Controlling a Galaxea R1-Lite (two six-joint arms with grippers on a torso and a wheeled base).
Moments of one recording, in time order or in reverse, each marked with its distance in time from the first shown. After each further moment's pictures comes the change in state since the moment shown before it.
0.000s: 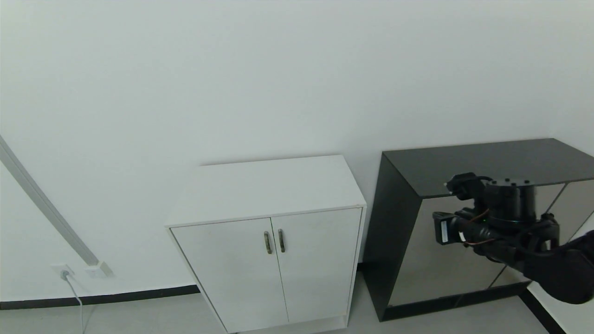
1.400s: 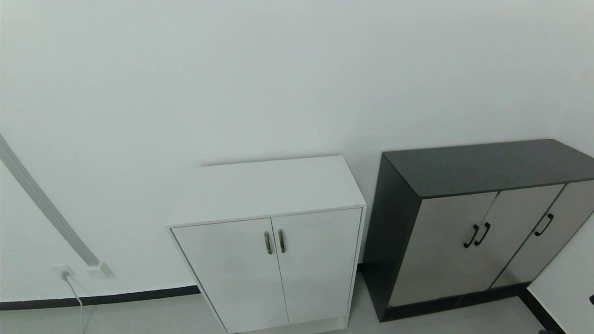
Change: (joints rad) left arm 0.000 0.000 0.000 0.000 -0.001 0.001; right arm -0.272 -0.799 0.630 0.422 0.281 -0.091
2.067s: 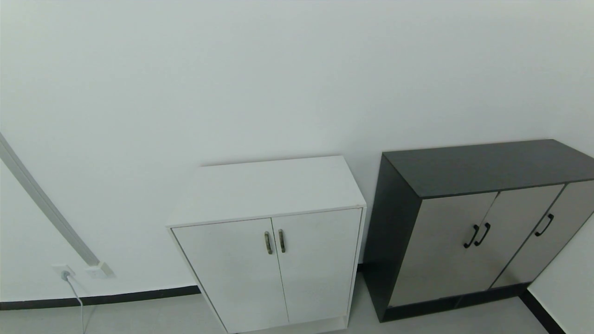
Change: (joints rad) left arm 0.000 0.000 0.000 0.000 0.000 0.000; right arm 0.092 -0.360 0.002 0.367 0.017 0.005
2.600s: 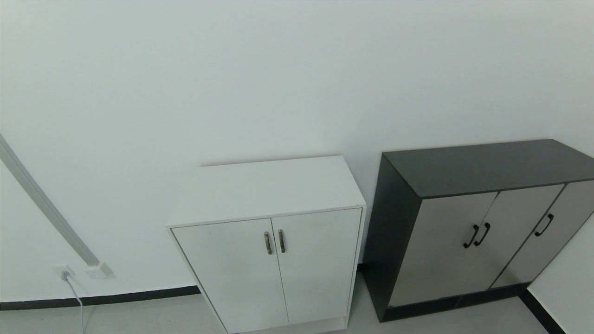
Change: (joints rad) left arm 0.000 0.000 0.000 0.000 0.000 -0.001; right arm 0.033 -0.165 0.000 0.059 -0.004 0.079
